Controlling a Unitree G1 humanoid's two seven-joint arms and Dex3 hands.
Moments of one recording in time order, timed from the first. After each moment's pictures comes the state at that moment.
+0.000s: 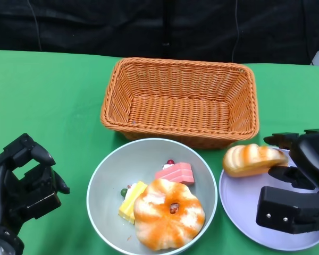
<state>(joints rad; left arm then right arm) 0.09 0.05 0.23 -0.17 -0.36 0.14 -0.15 -0.25 -0.43 0.31 0.25 -0.86 0.02 -0.22</state>
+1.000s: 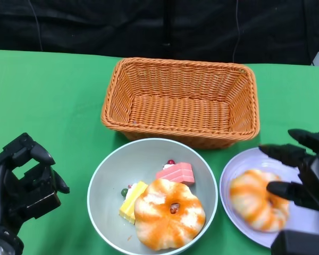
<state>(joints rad) 0.09 0.05 0.23 -0.18 -0.36 0.14 -0.15 0.02 -0.49 0.21 -0.04 -0.83 -0.18 -0.38</state>
